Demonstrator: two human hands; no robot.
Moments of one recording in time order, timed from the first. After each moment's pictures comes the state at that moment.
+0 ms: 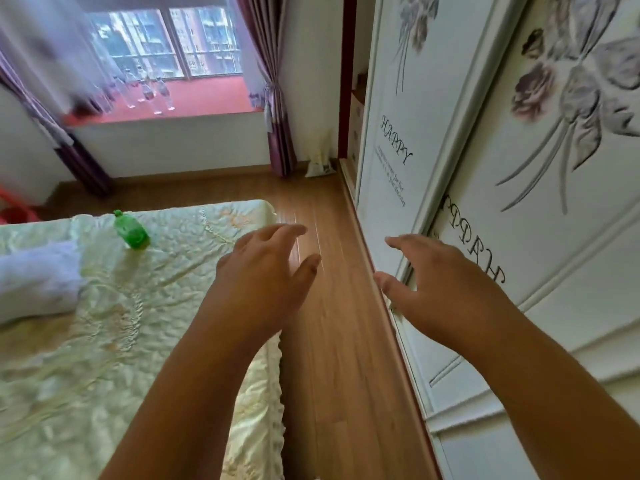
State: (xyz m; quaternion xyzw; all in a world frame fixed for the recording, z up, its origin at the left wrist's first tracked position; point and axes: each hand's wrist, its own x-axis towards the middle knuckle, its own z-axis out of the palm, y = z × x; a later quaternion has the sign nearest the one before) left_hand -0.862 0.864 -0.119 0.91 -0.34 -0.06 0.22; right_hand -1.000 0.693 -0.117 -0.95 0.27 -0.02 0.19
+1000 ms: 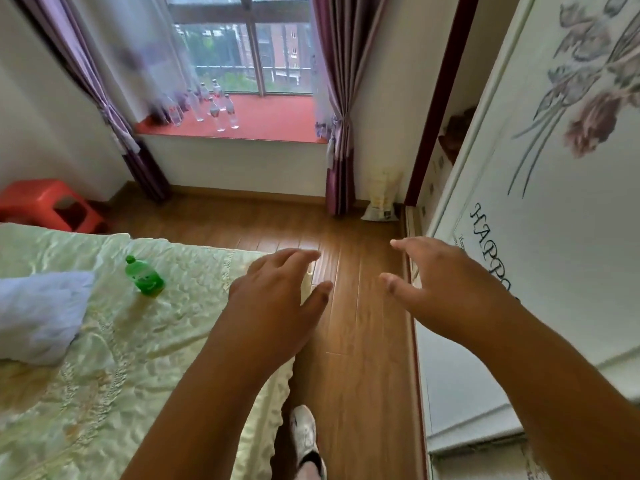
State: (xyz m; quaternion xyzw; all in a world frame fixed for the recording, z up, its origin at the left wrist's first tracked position) left_hand -0.510 0.605 -0.135 0.95 -0.23 -0.03 0.21; right_hand -0.570 0.388 -0.130 -0.97 0.13 0.00 0.19
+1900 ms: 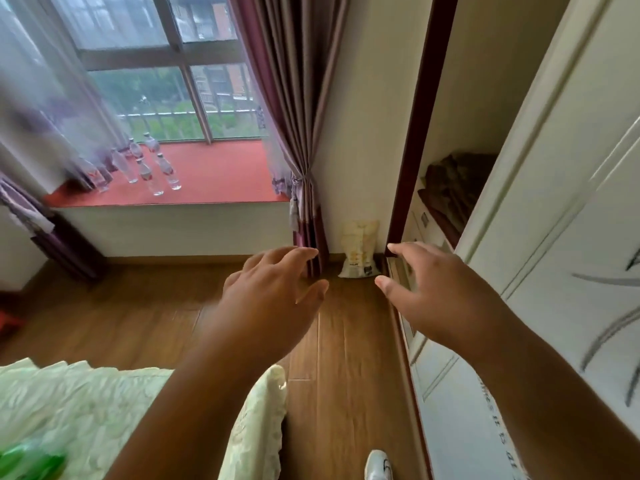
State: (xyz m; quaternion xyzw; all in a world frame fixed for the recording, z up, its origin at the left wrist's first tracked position) left_hand -0.100 0.381 -0.101 0.93 -0.31 -0.05 0.17; right_hand -0.192 0.176 -0.116 -0.95 0.21 -0.05 0.22
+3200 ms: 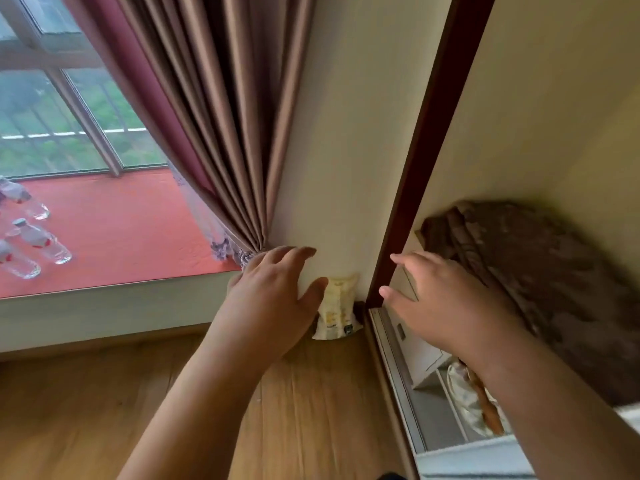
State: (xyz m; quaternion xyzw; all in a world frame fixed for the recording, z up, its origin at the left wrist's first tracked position) left_hand 0.385 0.088 -0.140 0.90 -0.37 -0.07 0.22; right_hand 0.244 -0.089 -0.124 -0.94 0.31 0.01 0.17
